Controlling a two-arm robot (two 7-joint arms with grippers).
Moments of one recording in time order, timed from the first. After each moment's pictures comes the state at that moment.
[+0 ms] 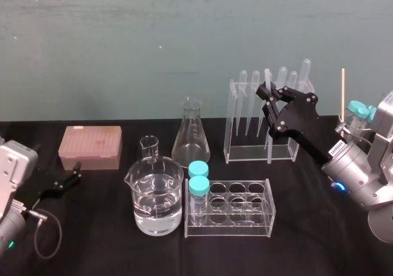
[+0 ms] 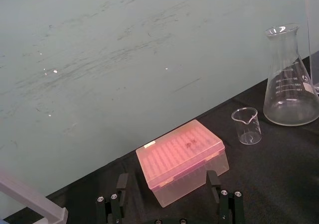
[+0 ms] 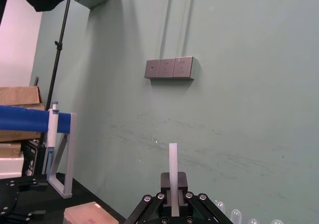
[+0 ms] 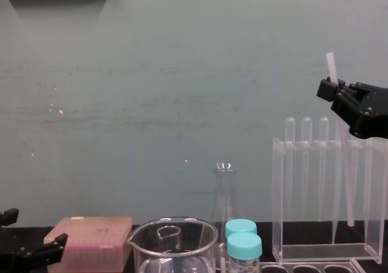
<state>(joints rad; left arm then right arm) -0.20 0.60 0.45 -1.41 -0.25 -0.12 0.03 0.29 0.41 -0.27 -1.41 0.45 -0.44 0.54</state>
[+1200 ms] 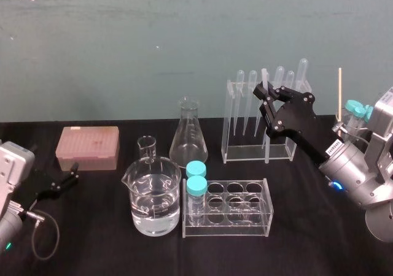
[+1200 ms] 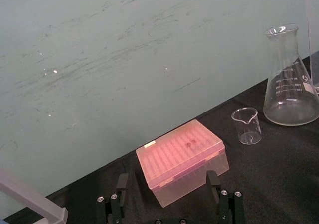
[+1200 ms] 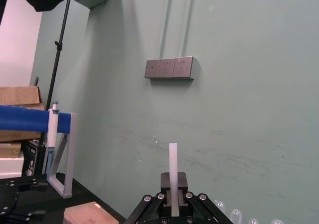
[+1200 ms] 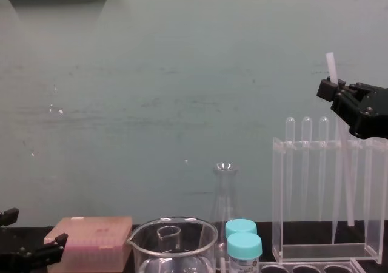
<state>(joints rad) -0.20 0.60 0.45 -1.41 -0.25 -0.12 0.03 0.29 0.41 -0.27 -1.41 0.45 -0.44 0.54</state>
